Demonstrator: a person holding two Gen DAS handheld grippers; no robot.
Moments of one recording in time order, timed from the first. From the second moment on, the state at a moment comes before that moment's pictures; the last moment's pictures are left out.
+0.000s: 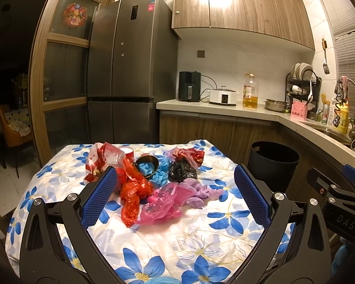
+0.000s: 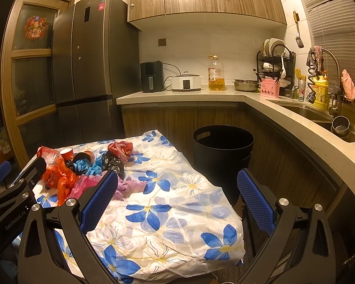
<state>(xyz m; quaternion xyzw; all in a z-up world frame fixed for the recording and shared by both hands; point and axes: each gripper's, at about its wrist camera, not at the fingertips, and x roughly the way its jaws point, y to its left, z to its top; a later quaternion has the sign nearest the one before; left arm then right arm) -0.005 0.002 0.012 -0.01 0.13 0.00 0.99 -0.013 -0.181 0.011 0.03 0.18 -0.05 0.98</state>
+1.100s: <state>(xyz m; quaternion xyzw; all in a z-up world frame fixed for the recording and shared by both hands) -0.003 -0.001 0.012 -0.02 0.13 -0.01 0.99 -0.011 -0.183 0.011 0.03 0.17 -0.06 0.98</state>
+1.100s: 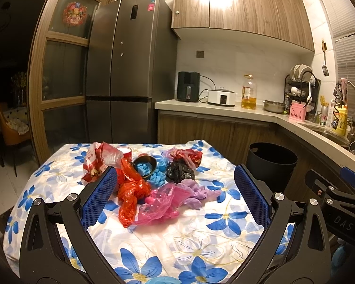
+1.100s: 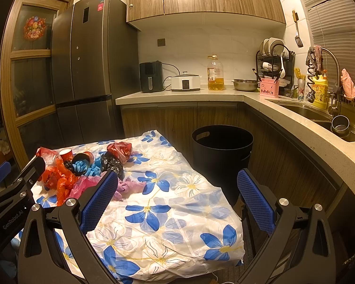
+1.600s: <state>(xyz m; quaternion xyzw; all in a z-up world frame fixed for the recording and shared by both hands) -0.002 -0.003 0.011 -0.02 0.13 -0.01 0.99 -0.012 -0.184 0.008 0.04 0.18 -0.06 0.98</state>
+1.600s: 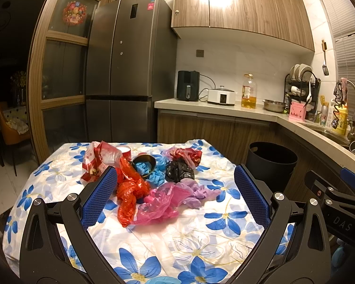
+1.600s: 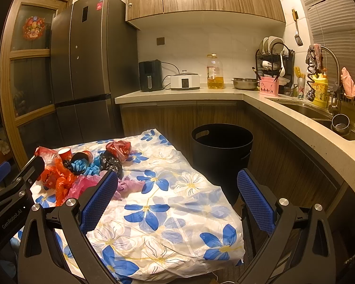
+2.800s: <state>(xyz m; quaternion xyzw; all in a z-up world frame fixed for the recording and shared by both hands) 0.007 -0.008 0.002 -0.02 0.13 -0.01 0.99 0.004 -0.191 -0.004 0.05 0.20 -0.06 0.98</state>
